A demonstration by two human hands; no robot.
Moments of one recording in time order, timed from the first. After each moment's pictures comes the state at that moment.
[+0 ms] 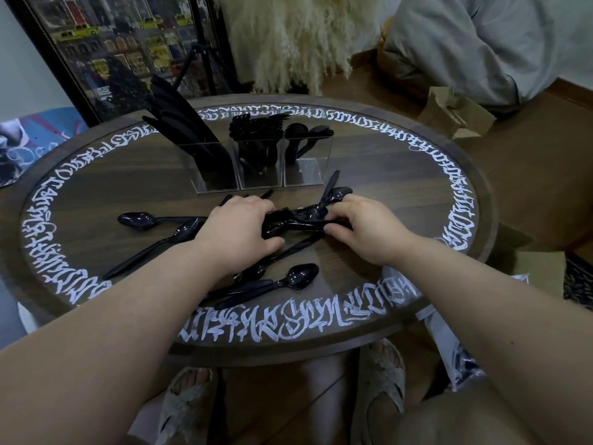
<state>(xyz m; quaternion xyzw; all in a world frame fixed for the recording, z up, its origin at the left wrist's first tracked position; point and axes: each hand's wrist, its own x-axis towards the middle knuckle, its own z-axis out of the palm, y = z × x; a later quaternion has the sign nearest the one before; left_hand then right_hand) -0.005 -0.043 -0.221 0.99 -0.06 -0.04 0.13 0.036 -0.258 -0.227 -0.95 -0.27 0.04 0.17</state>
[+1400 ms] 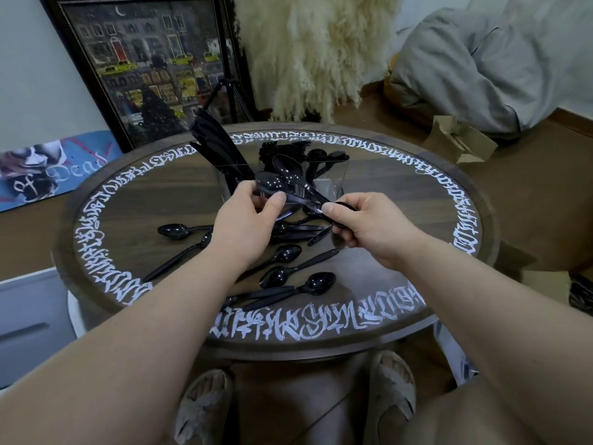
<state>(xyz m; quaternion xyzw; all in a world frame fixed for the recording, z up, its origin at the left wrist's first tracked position) -0.023 -0.036 -0.192 0.87 0.12 0.11 0.46 0.003 -0.223 -0.174 -0.78 -0.07 0.16 0.60</state>
